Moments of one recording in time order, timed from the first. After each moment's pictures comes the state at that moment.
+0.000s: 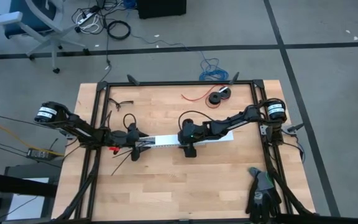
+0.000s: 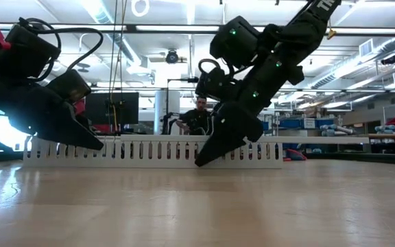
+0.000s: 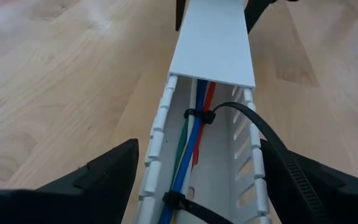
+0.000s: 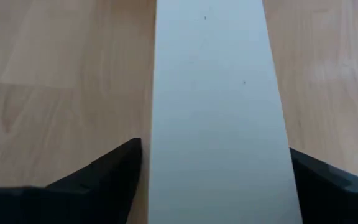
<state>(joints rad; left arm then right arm) -0.13 1.37 0.01 0.89 -0.25 -0.27 0.02 1.92 1.02 0.13 0.06 -0.10</state>
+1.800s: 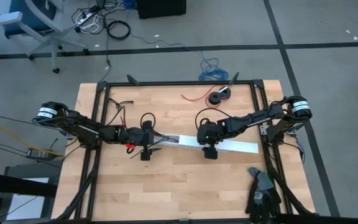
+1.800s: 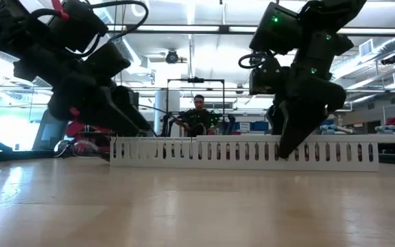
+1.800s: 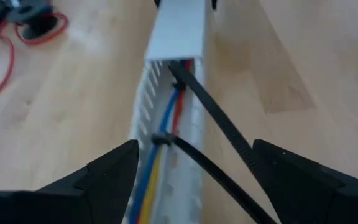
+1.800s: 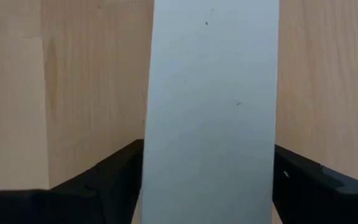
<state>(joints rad) -0.09 1.37 0.37 0.46 -0.17 0.10 0.05 1.62 0.86 -0.33 0.00 0.13</state>
